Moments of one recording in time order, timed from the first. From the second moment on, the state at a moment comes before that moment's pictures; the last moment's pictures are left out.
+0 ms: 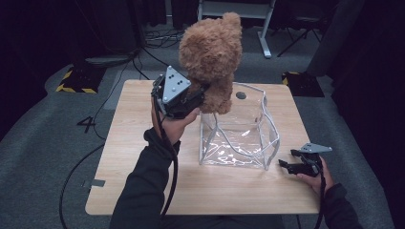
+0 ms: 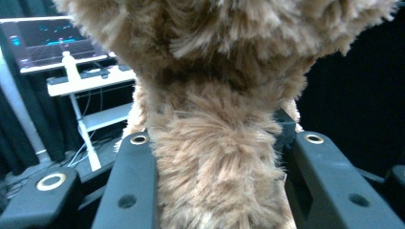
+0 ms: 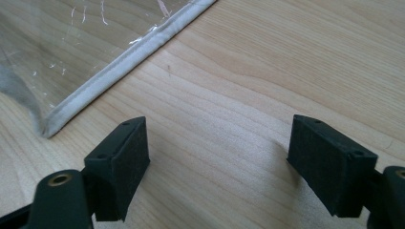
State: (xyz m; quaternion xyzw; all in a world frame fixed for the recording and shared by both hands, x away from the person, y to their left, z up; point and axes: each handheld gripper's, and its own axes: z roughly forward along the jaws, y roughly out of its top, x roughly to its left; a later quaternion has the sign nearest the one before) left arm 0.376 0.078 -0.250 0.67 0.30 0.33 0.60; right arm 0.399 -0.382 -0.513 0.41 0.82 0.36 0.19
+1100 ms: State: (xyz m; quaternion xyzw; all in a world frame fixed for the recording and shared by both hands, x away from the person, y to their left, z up) left arm 0.405 -0.022 -0.268 0.71 0.26 0.24 0.61; right arm 0.399 -0.382 -0.513 0.41 0.82 0.36 0.19
